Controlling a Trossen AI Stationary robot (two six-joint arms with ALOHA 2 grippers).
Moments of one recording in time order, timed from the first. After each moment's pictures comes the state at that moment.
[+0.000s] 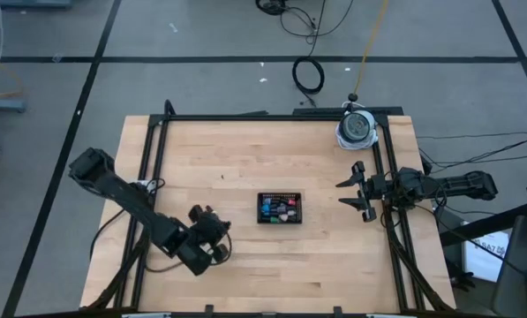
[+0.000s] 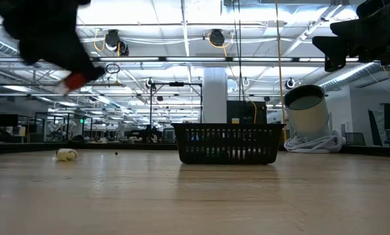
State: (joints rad) left arm -0.67 1.55 0.95 -0.56 -0.73 -1.17; right arm 0.08 0.11 0.02 0.24 -0.05 0.01
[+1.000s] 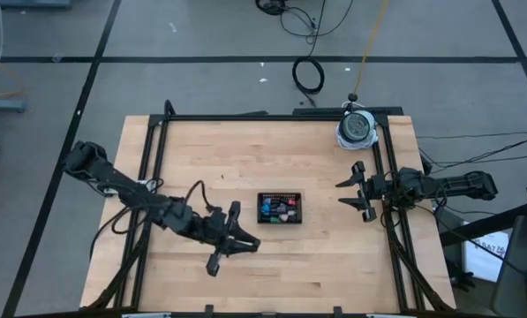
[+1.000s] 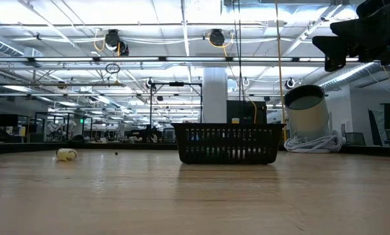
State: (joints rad) left arm -0.50 1.42 0.95 0.55 -0.21 -0.24; right arm 0.08 0.11 0.02 0.24 -0.05 0.01
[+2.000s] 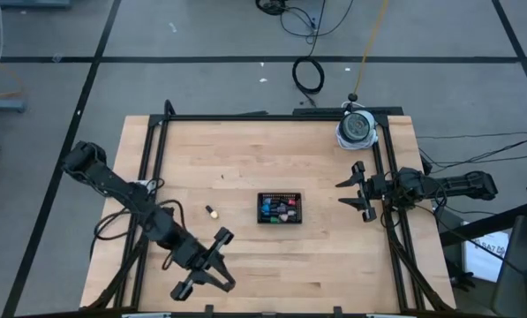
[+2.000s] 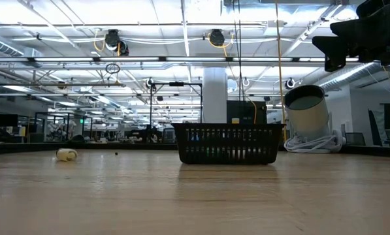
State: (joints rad) left arm -0.63 1.42 0.95 0.73 0.05 0.11; right arm 0.08 0.11 0.02 0.24 -0.05 0.01
